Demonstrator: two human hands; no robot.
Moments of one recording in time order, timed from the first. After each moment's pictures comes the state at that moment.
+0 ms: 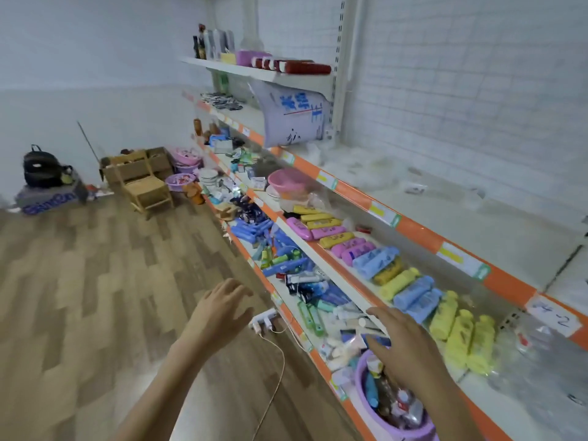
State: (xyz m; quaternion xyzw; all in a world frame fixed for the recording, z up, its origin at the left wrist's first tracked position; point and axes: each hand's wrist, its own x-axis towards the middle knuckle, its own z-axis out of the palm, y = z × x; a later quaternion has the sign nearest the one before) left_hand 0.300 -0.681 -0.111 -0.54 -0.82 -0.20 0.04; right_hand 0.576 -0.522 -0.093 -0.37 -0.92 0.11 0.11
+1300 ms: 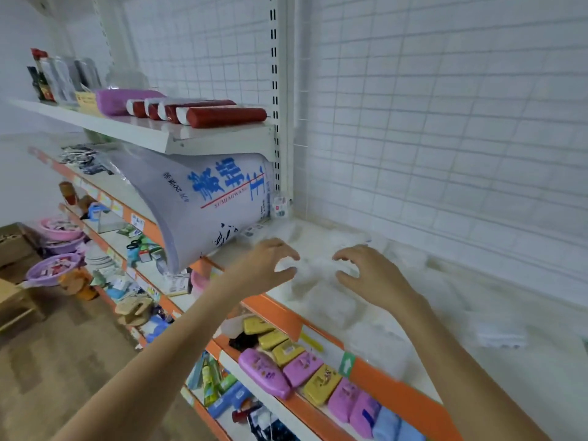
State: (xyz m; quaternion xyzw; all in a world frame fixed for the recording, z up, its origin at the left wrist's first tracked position) left_hand 0.008 -0.124 0.002 -0.75 -0.63 -0.18 -0.03; right_hand 0.230 -0.064 -0.006 -0.42 -0.88 0.10 0.20
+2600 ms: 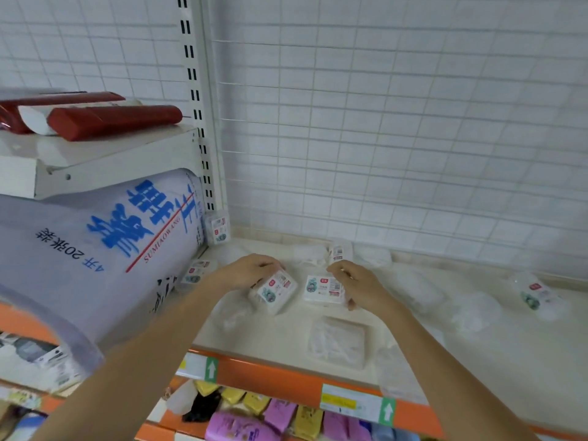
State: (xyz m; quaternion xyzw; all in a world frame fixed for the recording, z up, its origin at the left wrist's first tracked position) left_hand -0.041 0.050 -0.033 -0.76 -0.50 -0.15 -0.39; right_hand 0.196 -0.007 -0.043 -0.63 -0.61 0.35 0.32
